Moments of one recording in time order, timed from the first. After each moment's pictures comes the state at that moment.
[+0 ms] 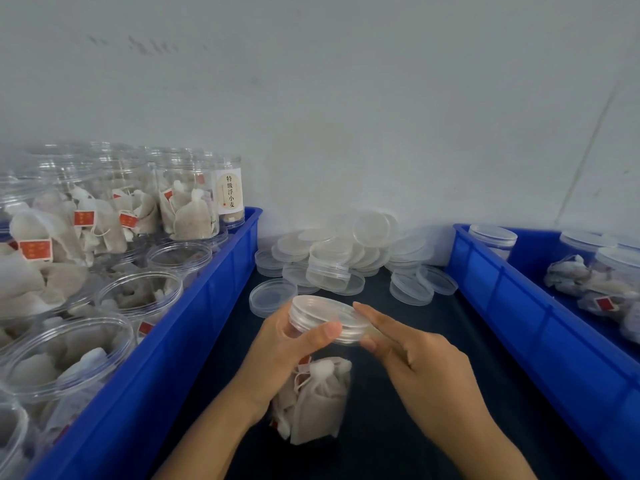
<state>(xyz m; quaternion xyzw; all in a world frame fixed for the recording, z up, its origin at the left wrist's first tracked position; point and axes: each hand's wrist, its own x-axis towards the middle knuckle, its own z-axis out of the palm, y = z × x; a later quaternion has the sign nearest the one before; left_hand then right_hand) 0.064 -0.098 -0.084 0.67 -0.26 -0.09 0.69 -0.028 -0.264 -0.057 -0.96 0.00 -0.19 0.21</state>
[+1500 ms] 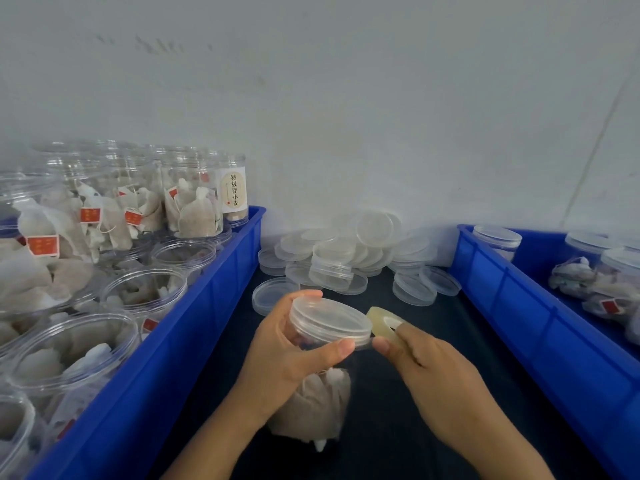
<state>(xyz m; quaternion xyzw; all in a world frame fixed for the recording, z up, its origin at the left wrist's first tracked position) 0.055 -0.096 -0.088 0.68 -0.28 -0.01 0.68 -0.030 -0.269 -0.052 -0.96 0.08 -0.13 0.23</state>
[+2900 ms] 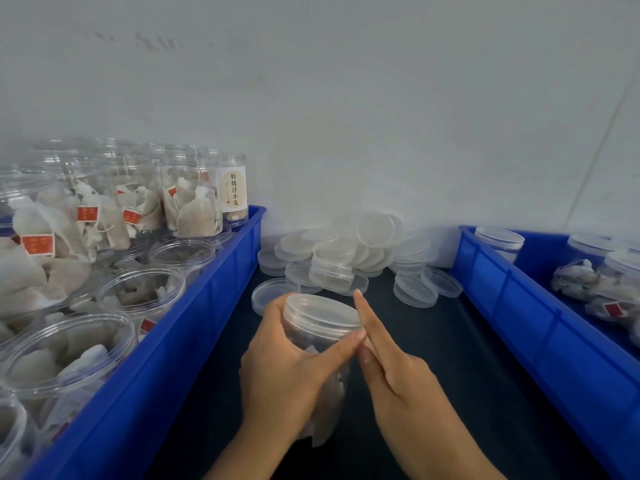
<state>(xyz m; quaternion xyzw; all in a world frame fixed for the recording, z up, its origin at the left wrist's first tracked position) 0.036 -0.114 -0.087 0.76 -0.10 0.13 0.62 -0.030 -0.239 -0.063 -0.91 -0.01 -0.14 0.38</state>
